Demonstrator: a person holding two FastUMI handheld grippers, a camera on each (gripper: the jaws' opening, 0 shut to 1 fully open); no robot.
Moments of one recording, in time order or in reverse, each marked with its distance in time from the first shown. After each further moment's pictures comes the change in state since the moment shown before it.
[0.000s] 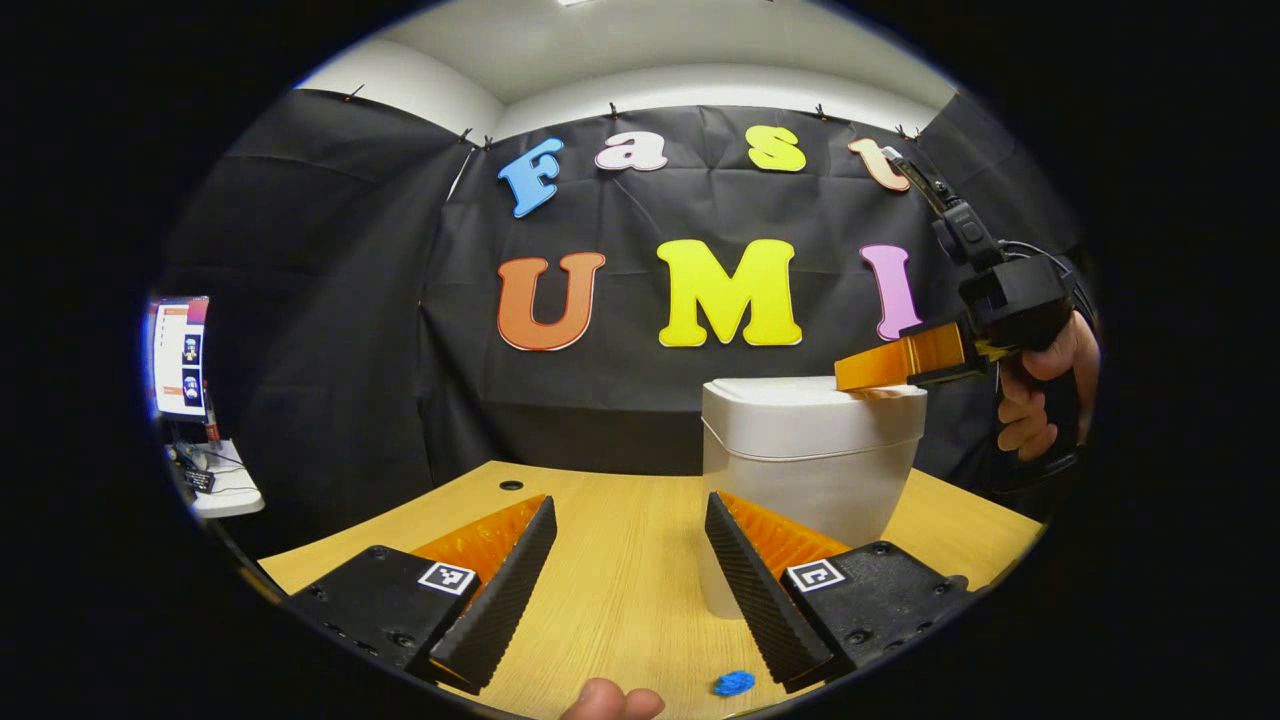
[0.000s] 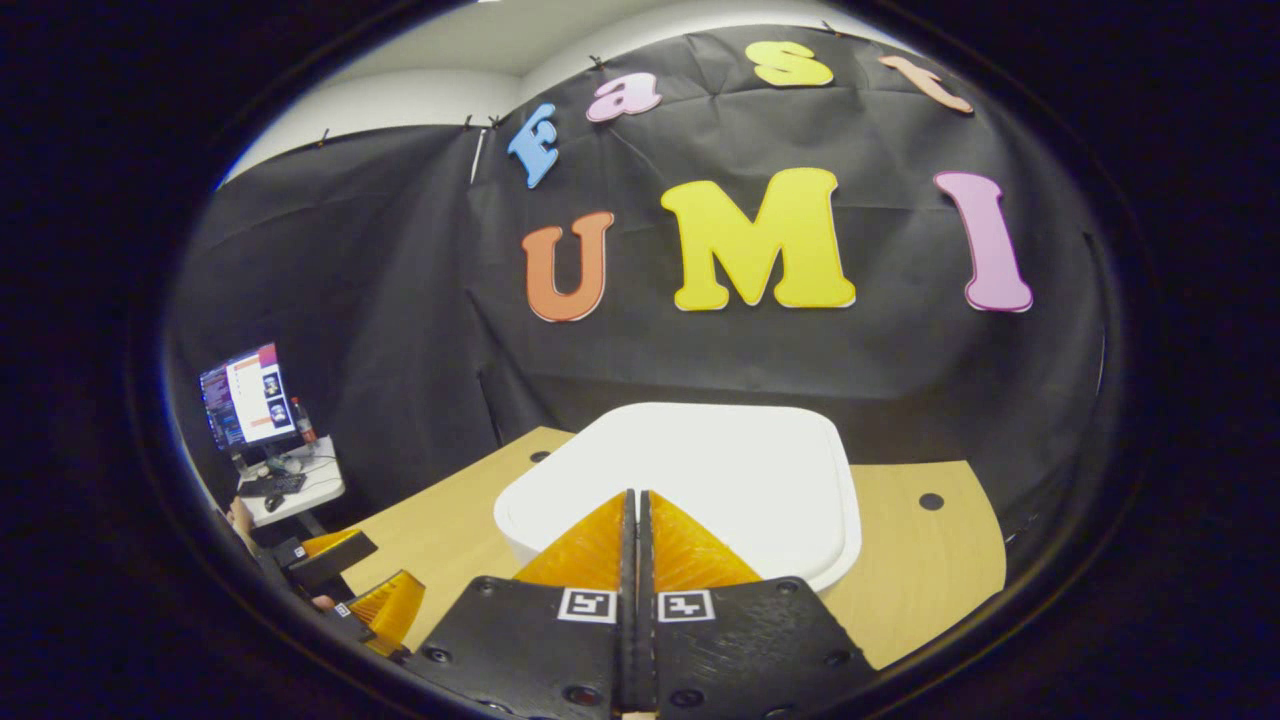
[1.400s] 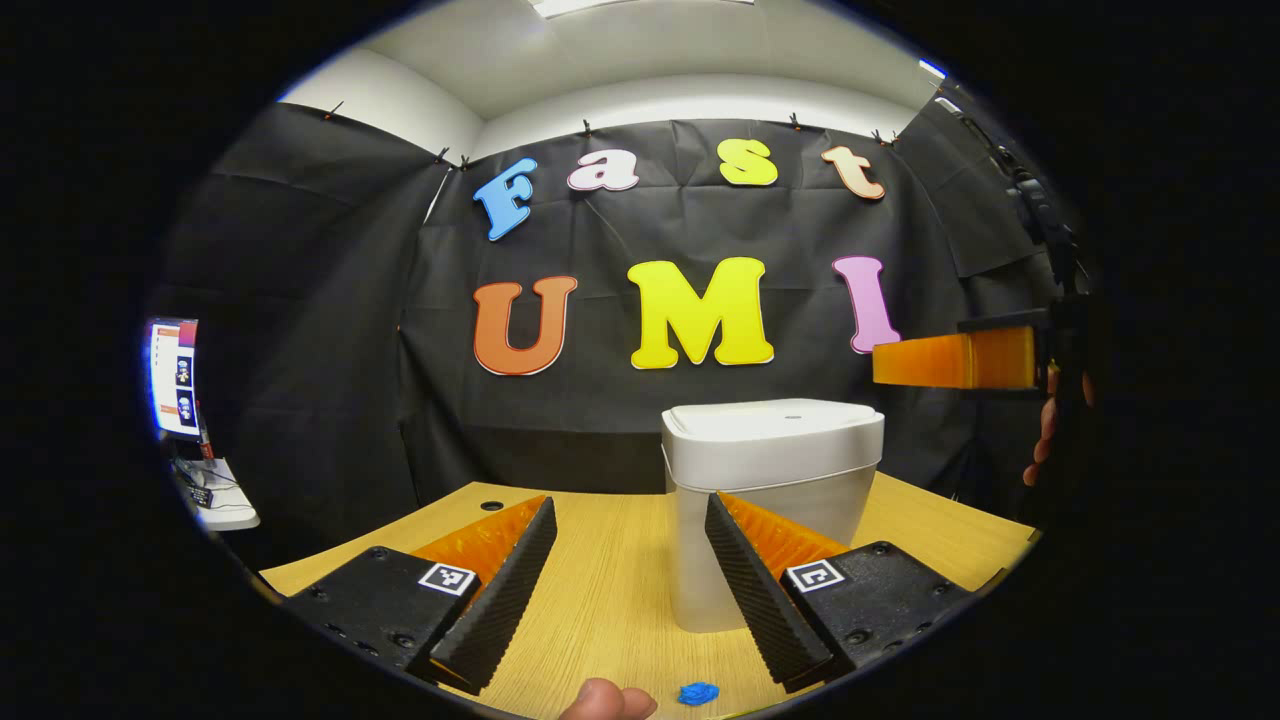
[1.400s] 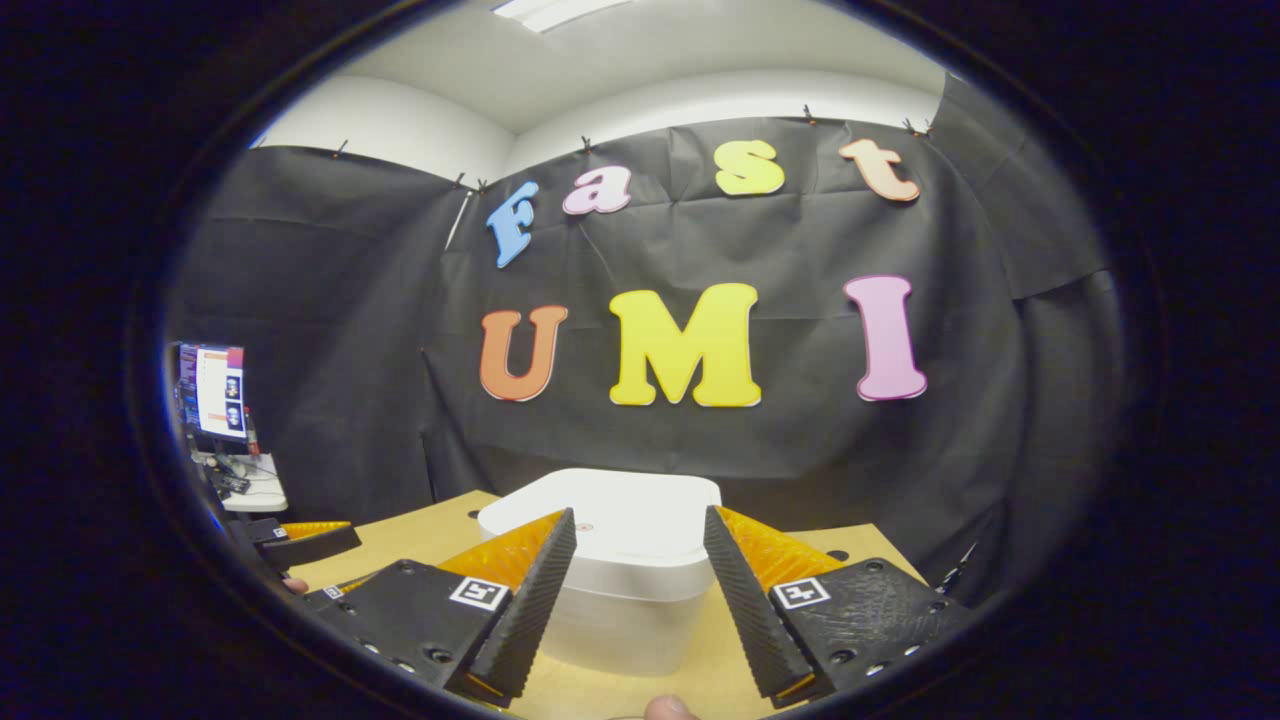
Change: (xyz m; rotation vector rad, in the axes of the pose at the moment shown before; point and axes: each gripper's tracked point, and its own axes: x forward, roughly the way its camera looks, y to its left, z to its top) left arm -0.005 -0.024 0.026 0.037 -0.058 -0.021; right arm -0.084 -0.023 0.019 -0.078 -0.274 -0.184
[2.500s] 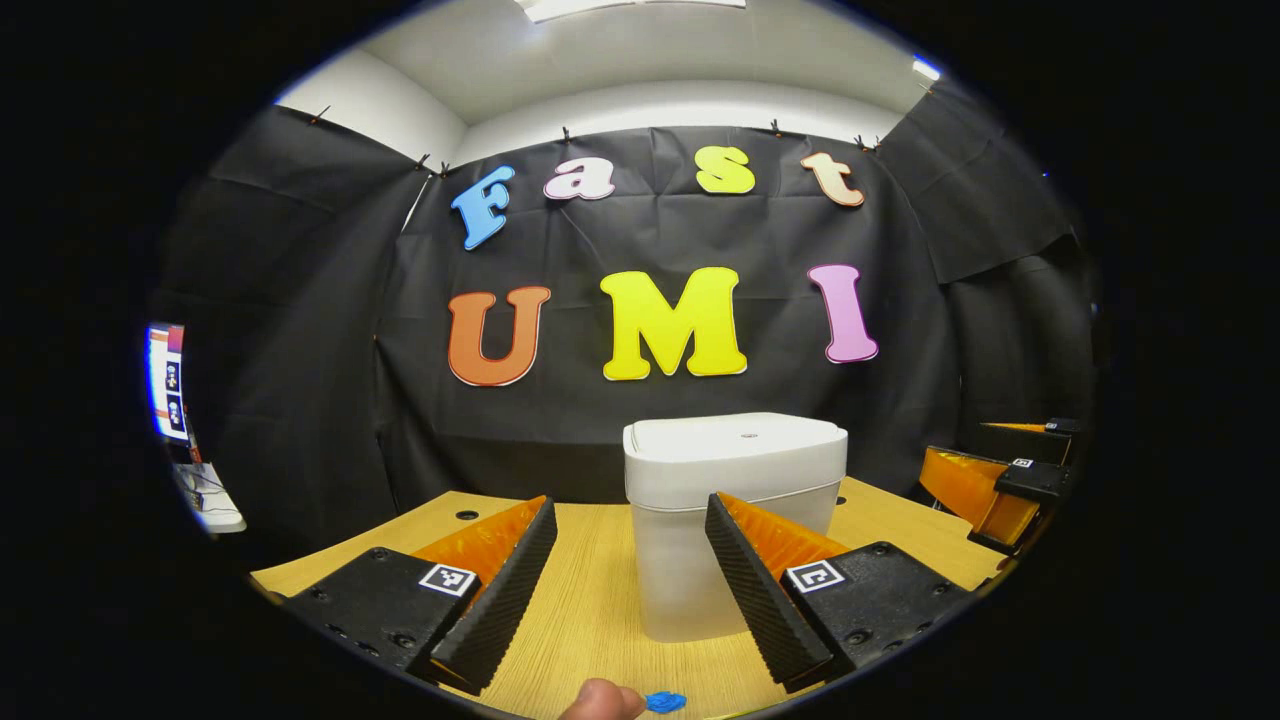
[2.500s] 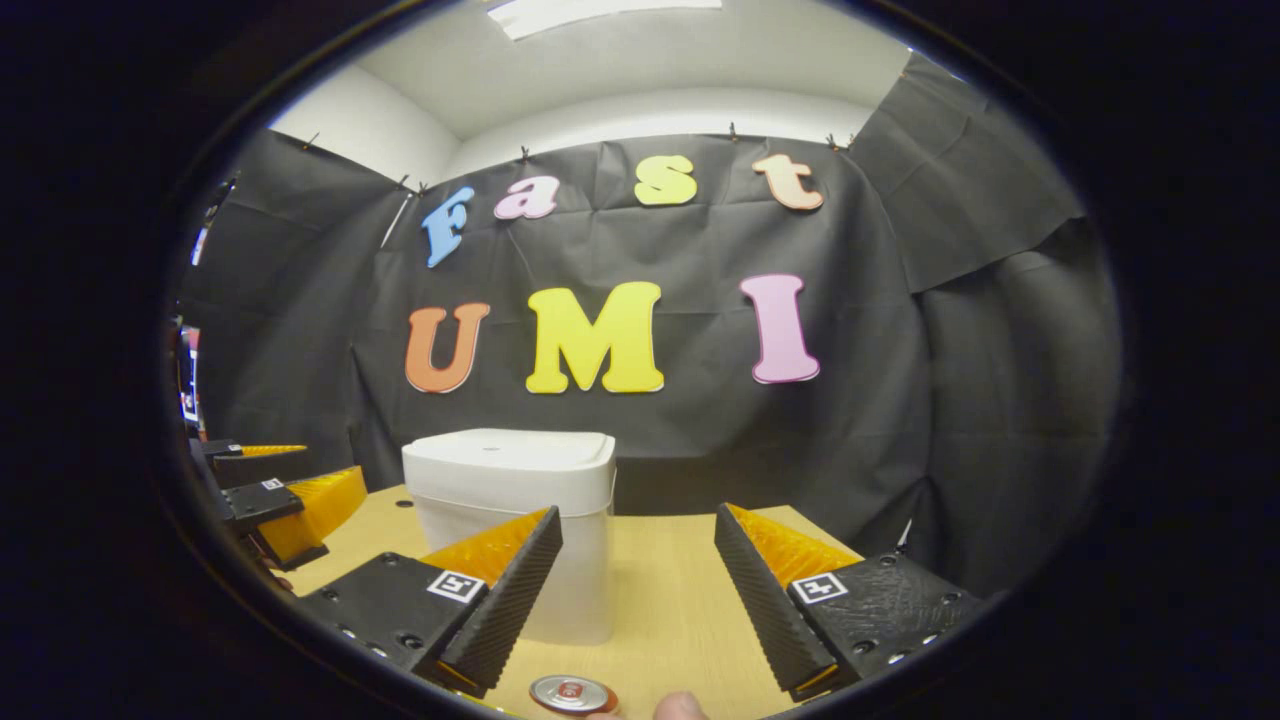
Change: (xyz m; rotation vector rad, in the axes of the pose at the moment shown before) left arm 0.003 -0.037 0.014 0.002 -0.025 -0.064; right arm -0.075 -0.067 -0.071 0.015 -0.090 -0.258
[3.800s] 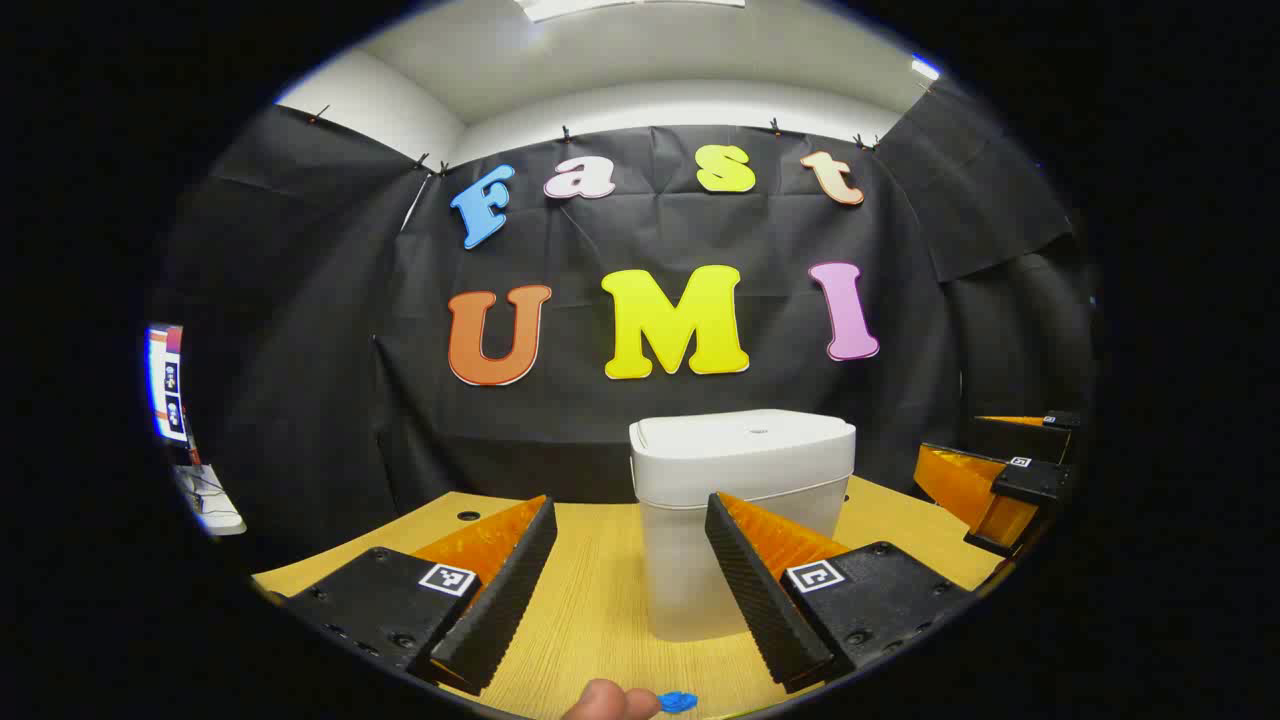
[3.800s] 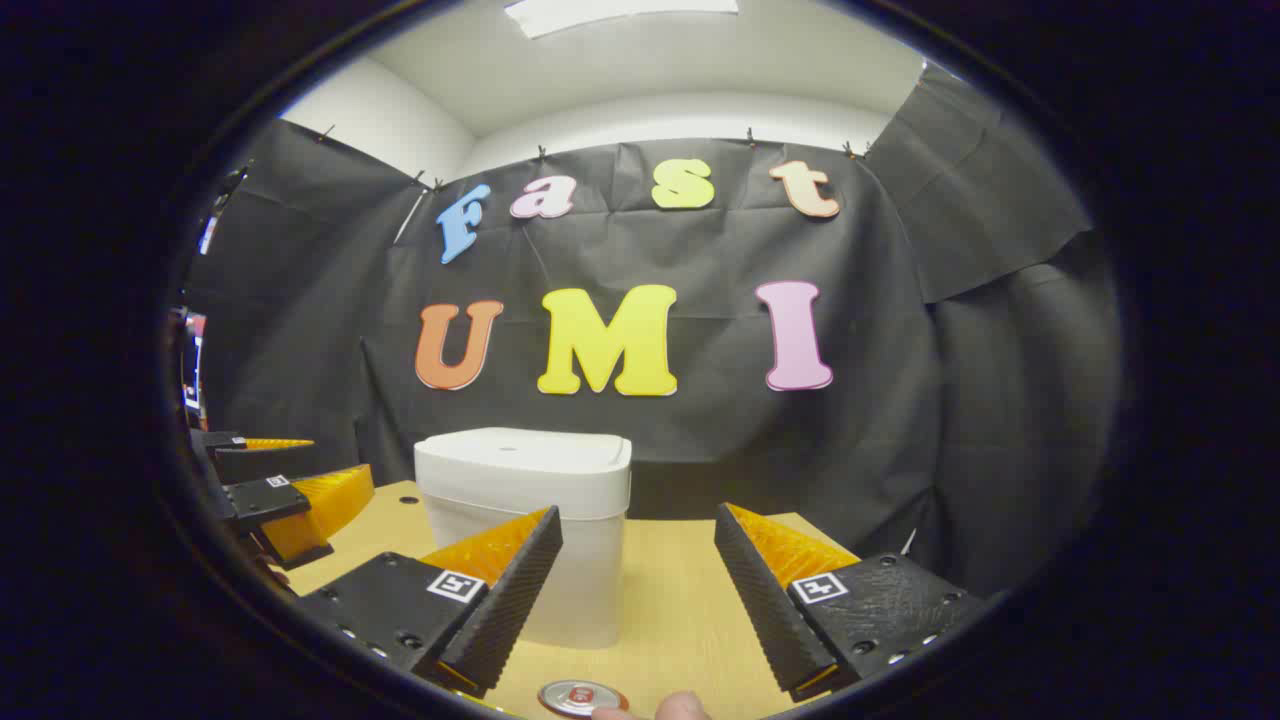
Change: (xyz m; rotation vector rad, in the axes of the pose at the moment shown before) left arm 0.005 0.006 -0.003 0.007 -0.001 -0.006; right arm 0.003 0.013 -0.003 -0.031 -0.008 0.016
